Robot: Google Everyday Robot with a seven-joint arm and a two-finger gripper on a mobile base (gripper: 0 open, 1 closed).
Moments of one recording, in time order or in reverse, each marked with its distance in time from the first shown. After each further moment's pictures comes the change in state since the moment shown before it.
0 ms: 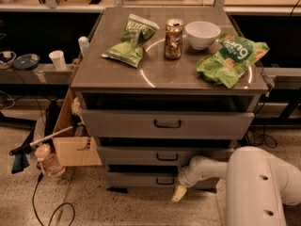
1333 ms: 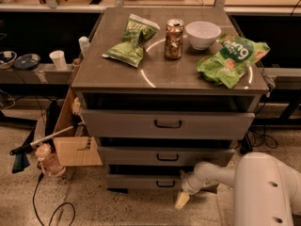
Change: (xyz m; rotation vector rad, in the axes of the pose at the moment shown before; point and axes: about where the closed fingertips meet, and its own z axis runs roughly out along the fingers) arm 0.024 0.031 0.004 -0.048 -0.014 0.042
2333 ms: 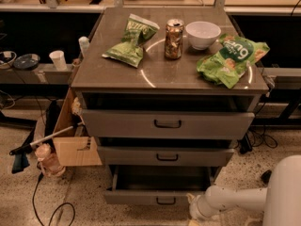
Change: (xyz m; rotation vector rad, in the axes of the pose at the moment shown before) arm 0.026 0.126 -0.056 -0.039 0.015 0.003
